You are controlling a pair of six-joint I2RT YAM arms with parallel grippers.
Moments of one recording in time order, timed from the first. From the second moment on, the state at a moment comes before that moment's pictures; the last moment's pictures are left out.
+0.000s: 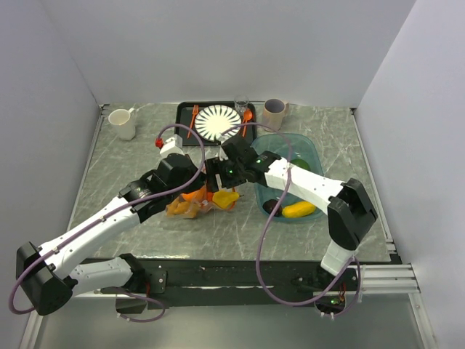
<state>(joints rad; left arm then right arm) -0.77 1.09 0.96 -0.43 -0.32 -0.95 0.80 1.70 1.34 -0.47 -0.15 0.44</state>
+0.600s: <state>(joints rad) -0.77 1.09 0.96 -0.43 -0.32 -0.95 0.79 1.54 1.20 -0.52 -0.04 0.40</state>
